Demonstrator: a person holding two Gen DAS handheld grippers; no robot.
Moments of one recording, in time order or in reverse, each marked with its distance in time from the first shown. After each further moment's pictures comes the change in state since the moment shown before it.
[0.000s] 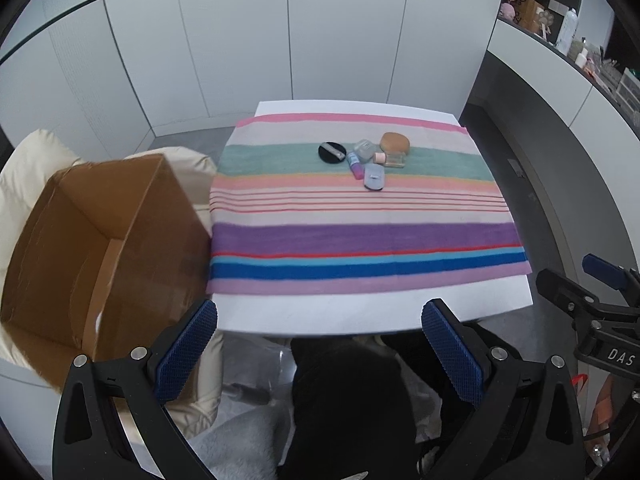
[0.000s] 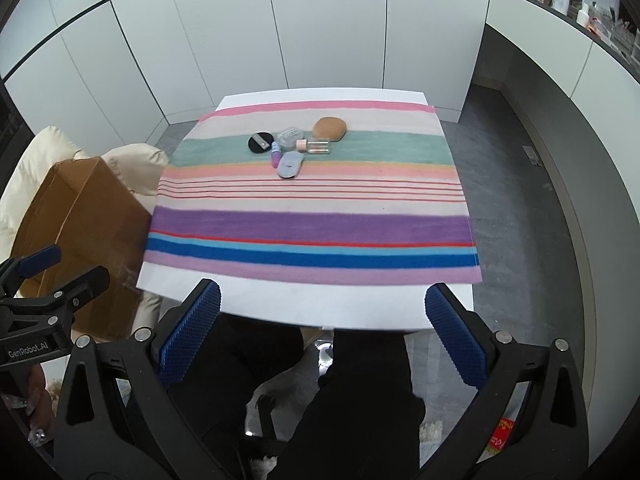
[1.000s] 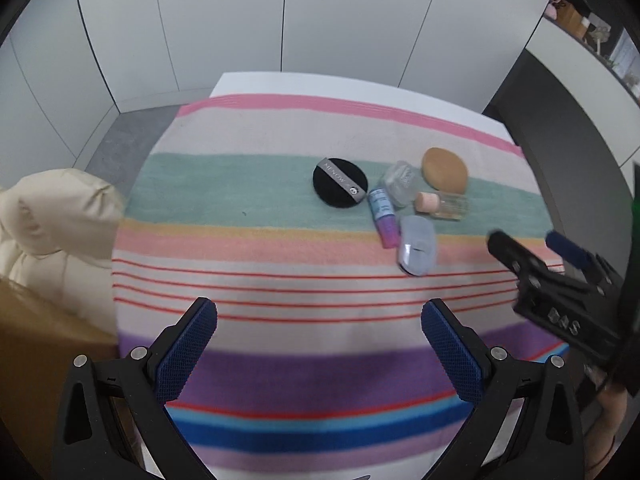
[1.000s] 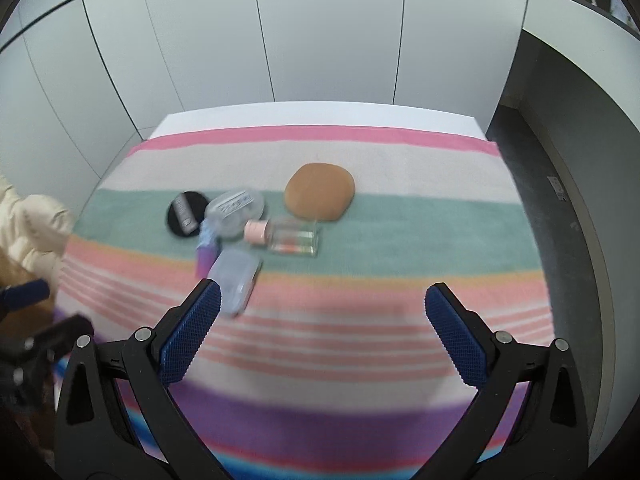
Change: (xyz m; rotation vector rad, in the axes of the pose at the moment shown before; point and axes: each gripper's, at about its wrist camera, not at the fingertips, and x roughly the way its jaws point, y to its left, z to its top) left arm 0.230 0.013 0.122 -0.068 0.101 -0.075; right arm 0.254 -0.014 0.141 -0.026 -0.048 -0.018
